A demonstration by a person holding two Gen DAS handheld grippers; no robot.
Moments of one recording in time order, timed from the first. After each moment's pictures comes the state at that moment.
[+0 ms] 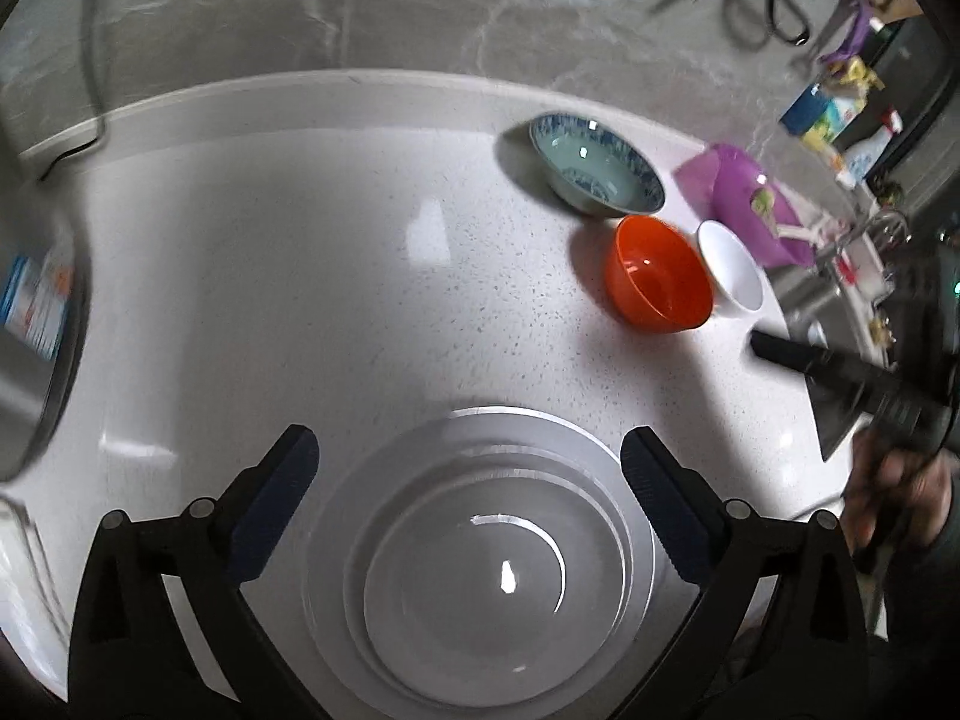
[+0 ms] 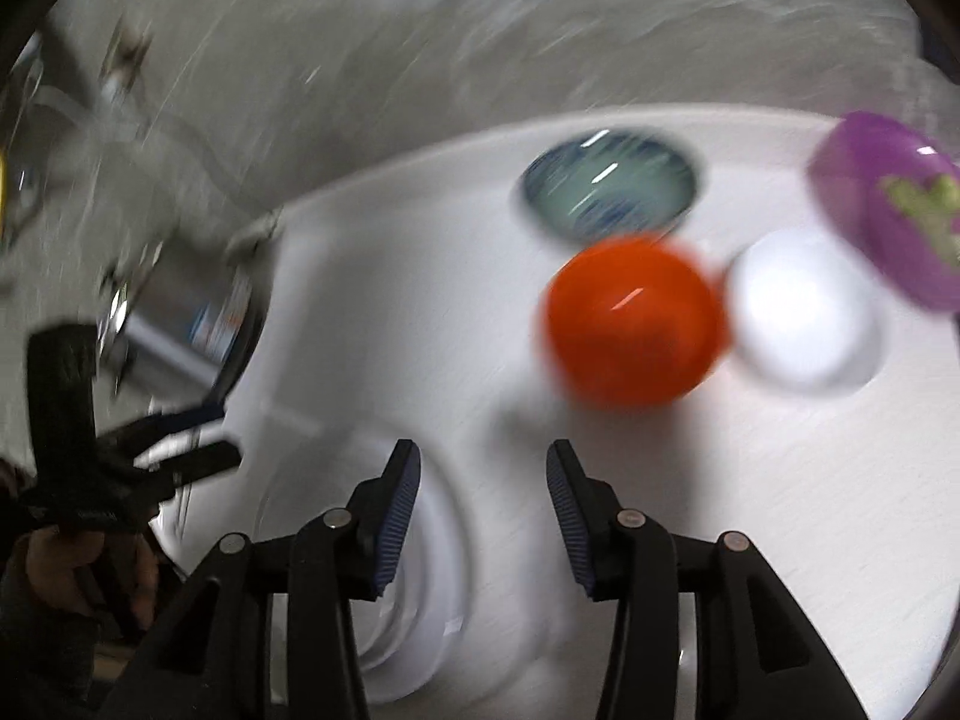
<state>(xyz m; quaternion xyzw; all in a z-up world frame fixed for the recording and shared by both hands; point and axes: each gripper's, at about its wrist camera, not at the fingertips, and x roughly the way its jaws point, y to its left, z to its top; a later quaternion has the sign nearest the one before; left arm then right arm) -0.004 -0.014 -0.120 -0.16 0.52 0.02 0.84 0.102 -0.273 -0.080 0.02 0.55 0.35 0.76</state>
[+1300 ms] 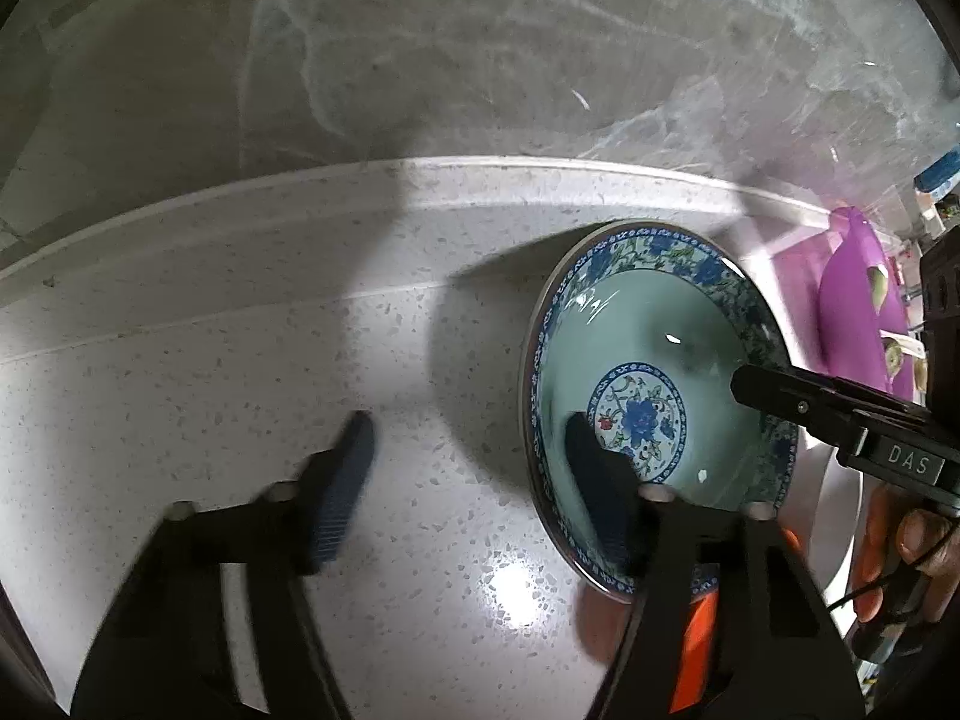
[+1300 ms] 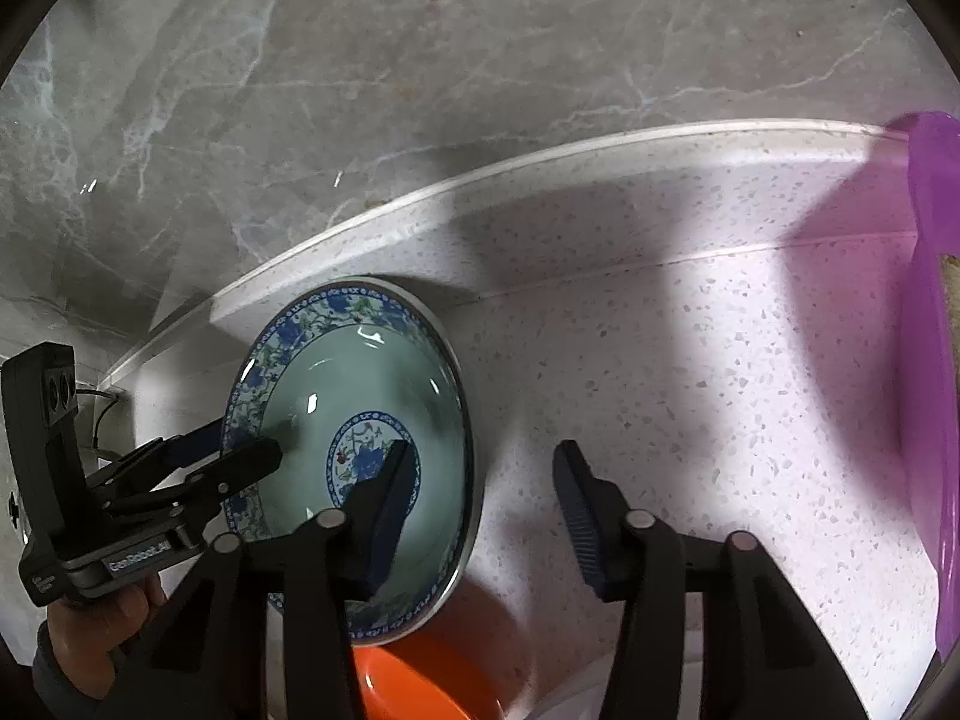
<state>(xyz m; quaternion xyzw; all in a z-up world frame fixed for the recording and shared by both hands) 0.304 -0.015 -0.201 -0.14 0.57 0.01 0.81 0.327 -0.246 -0.171 0.05 0.64 0.24 0.73</state>
